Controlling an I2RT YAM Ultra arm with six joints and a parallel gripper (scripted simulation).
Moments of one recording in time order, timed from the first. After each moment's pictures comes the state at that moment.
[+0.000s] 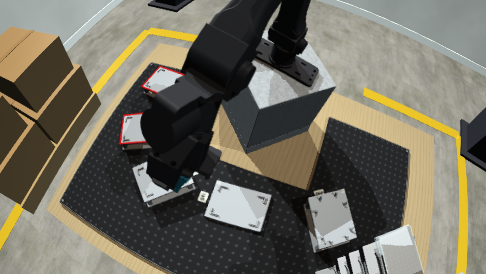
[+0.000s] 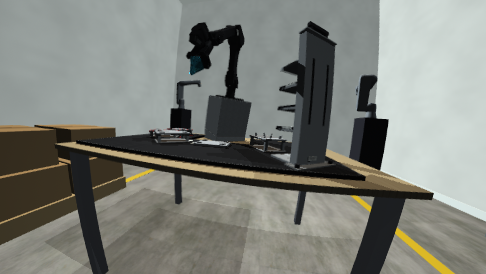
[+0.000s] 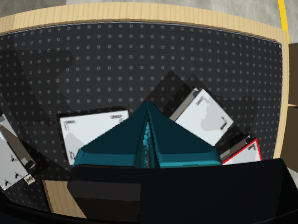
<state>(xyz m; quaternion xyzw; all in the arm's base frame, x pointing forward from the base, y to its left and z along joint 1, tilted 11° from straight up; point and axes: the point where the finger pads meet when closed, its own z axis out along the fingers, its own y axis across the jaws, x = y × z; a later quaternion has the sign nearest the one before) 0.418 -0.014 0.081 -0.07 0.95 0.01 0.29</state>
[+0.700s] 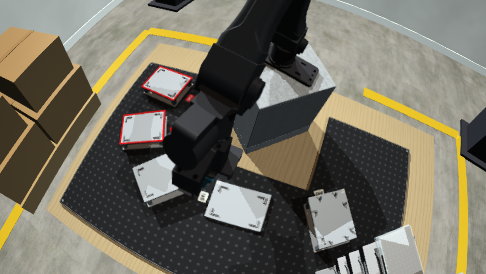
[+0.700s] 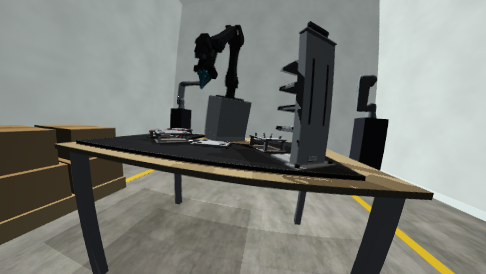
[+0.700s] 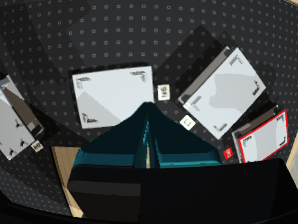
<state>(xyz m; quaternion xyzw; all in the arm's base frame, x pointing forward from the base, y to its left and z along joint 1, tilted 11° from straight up) 0.373 0.014 0.030 -0.07 0.98 0.04 0.20</state>
